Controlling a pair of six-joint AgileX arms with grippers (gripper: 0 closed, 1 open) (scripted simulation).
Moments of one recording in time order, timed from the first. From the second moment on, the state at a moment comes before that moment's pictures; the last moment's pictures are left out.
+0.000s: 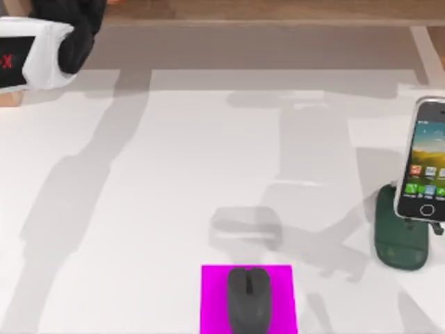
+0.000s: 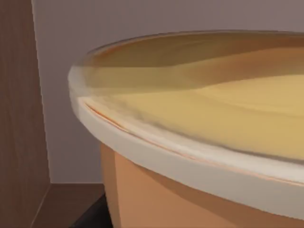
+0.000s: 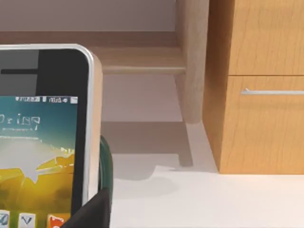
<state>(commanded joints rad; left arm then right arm) -0.28 2.01 1.37 0.67 -0.22 0.00 0.00 0.00 0.00 0.00 0.00 0.00</state>
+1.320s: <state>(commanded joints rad) -0.27 2.02 1.38 0.65 -0.22 0.01 0.00 0.00 0.00 0.00 0.00 0.00</state>
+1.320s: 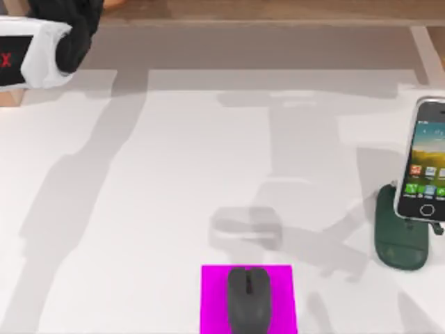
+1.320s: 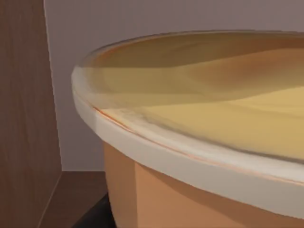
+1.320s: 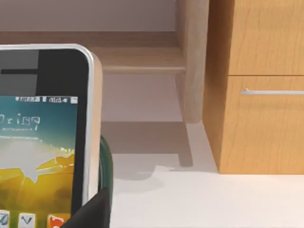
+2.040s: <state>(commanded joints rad) -0.27 2.02 1.38 0.65 -0.22 0.01 0.00 0.00 0.00 0.00 0.00 0.00</state>
